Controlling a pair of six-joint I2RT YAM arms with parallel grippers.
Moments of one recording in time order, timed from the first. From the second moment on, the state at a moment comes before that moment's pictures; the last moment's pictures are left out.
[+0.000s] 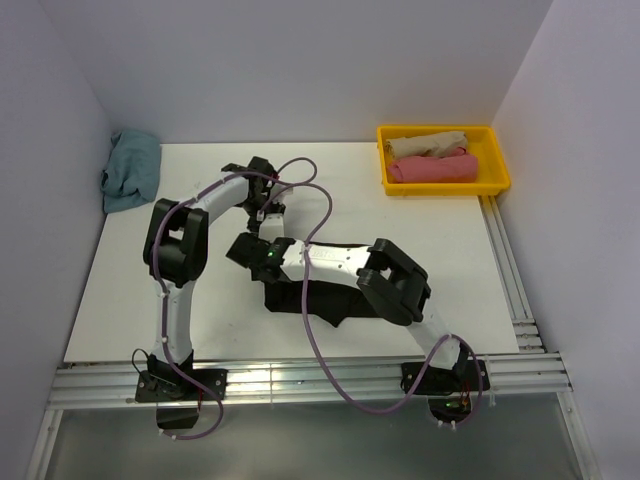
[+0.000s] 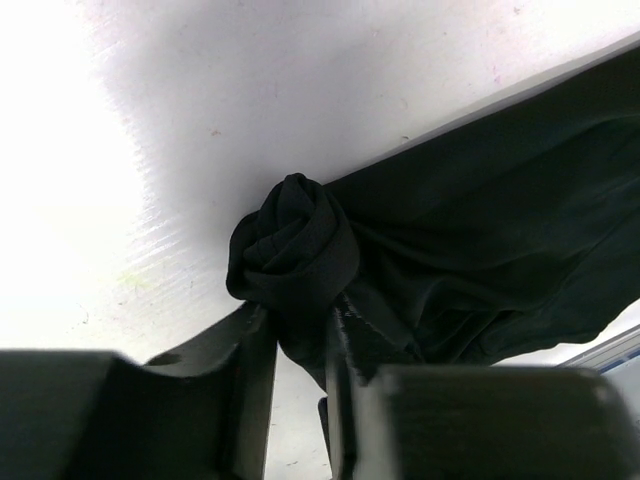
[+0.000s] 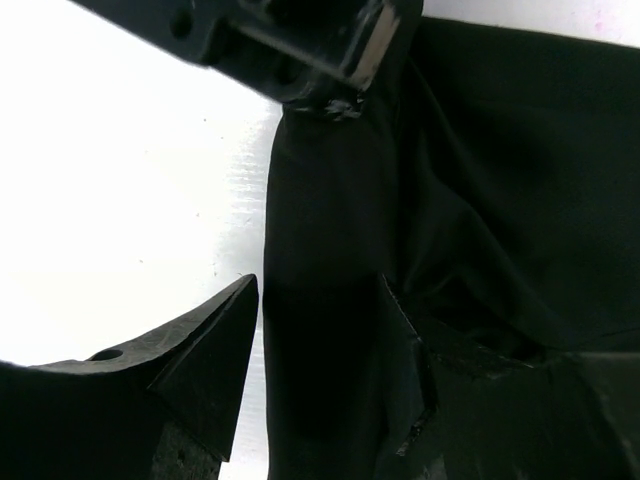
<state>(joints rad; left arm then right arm) -0.38 2.15 1.68 -0.94 0.32 -0.03 1.10 2.16 1.66 -0.62 0.54 0.93</state>
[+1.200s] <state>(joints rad) -0.25 1.92 1.34 -0.65 0.76 -0.01 0.96 1.83 0.78 0.46 0.19 1.23</state>
